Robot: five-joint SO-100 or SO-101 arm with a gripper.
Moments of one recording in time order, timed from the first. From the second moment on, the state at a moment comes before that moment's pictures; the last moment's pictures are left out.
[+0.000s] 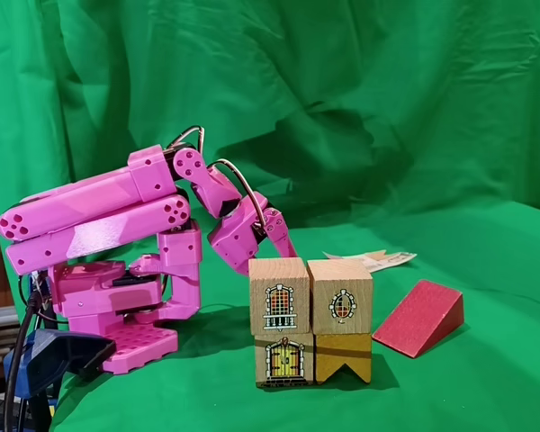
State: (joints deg) arm 2.5 190.5 178.0 62.7 0.9
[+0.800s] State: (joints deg) arm 2.5 190.5 178.0 62.7 0.9
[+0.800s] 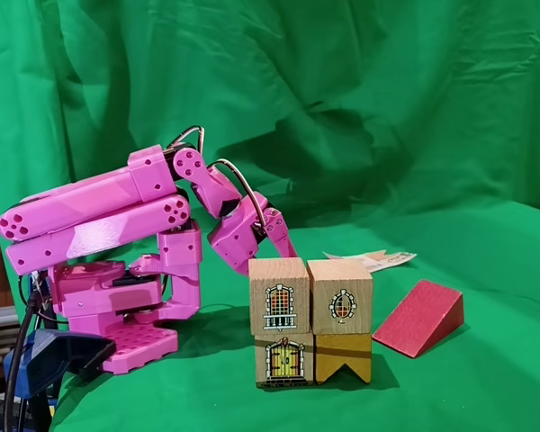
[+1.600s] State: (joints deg) arm 2.5 165.8 154.9 62.7 0.9
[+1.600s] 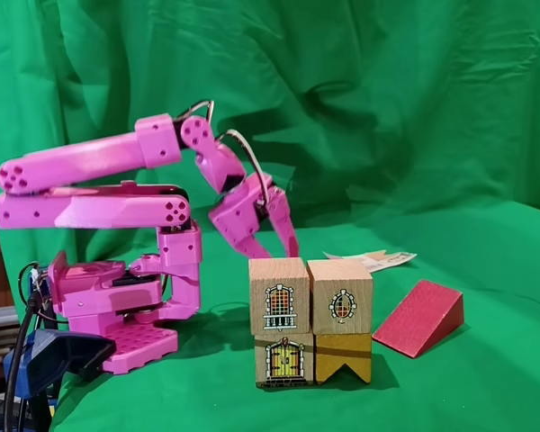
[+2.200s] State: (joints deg) arm 2.4 143.4 128.4 62.7 0.9
